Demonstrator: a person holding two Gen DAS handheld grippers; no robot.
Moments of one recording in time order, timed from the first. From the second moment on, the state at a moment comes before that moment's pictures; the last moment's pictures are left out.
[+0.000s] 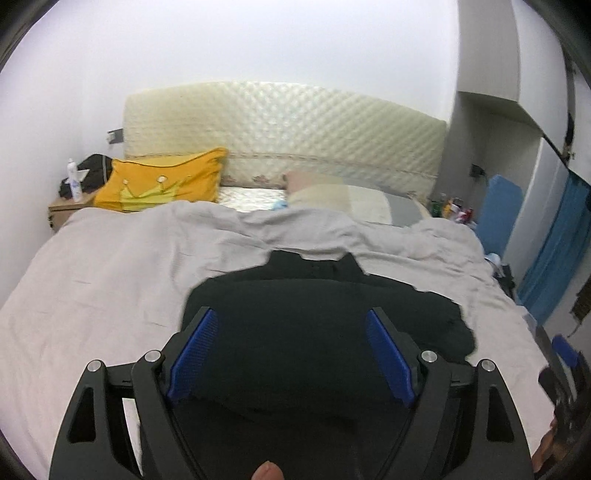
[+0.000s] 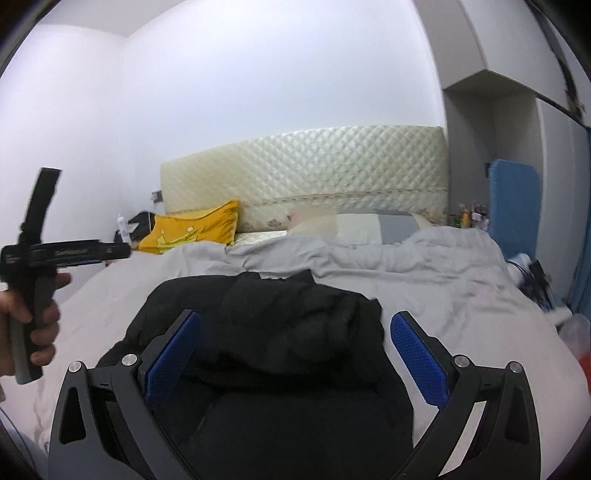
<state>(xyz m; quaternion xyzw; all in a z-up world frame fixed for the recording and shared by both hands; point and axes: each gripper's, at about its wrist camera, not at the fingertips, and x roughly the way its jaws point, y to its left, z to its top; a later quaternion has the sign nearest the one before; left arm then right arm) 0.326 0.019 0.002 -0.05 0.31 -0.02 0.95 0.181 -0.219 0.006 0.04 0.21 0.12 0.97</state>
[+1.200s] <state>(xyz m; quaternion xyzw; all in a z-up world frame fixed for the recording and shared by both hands) 0.509 0.023 -0.198 0.01 0.38 0.00 0.93 0.415 -0.148 -0.177 0.02 0.34 0.10 0.93</state>
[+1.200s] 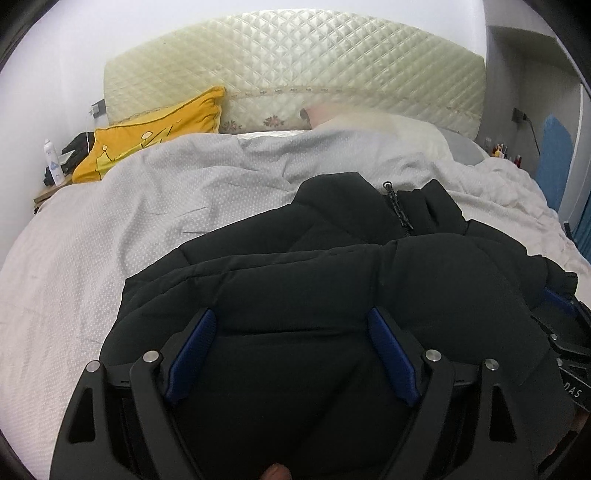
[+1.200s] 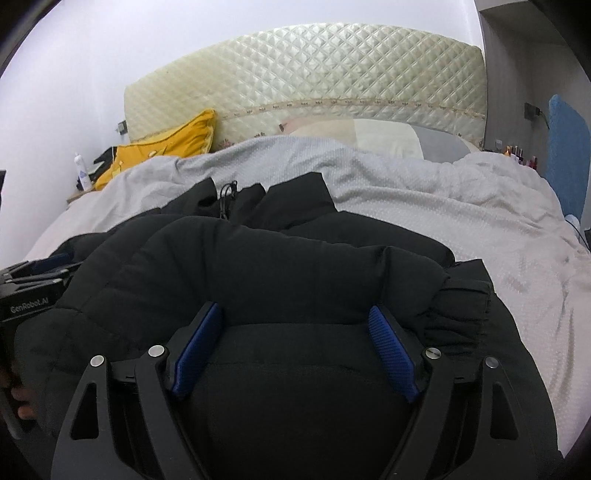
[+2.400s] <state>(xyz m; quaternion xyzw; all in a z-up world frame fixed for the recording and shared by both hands) 0.162 0.030 0.093 -0.01 0.29 0.00 0.96 0.120 -0.186 0.131 0.04 0.22 0.12 0.97</state>
